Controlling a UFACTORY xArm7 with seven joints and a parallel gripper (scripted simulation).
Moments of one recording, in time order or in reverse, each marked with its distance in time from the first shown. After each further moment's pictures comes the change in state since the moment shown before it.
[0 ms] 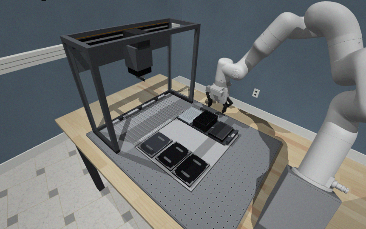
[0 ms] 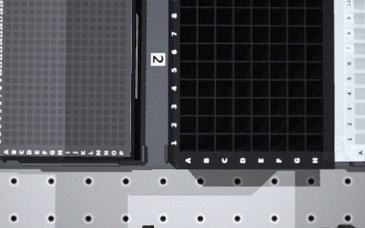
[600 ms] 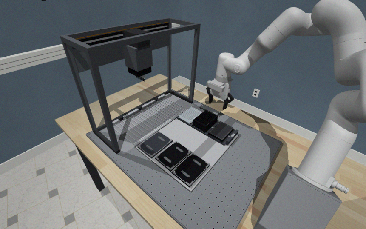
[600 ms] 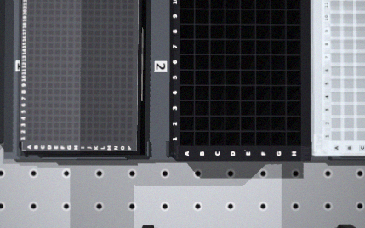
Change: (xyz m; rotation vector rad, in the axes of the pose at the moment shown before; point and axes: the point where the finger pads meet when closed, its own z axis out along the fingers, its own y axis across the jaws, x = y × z) arm 0.000 0.000 -0.027 0.000 0.000 0.000
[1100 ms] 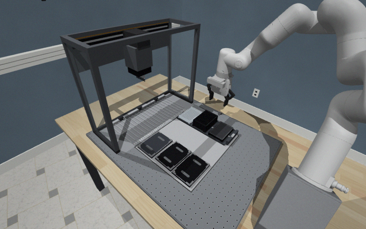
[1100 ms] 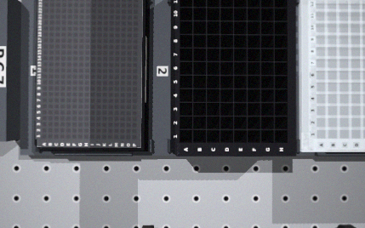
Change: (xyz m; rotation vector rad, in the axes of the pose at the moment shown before) arm 0.000 0.000 -0.022 0.000 0.000 0.000
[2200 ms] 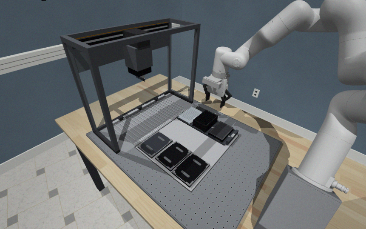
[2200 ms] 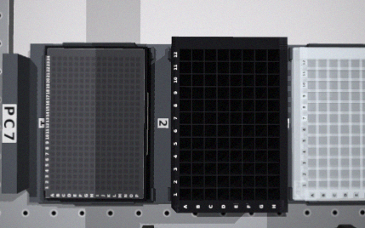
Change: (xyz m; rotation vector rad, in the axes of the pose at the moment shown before) arm 0.042 0.000 -0.015 -0.001 -0.001 0.001
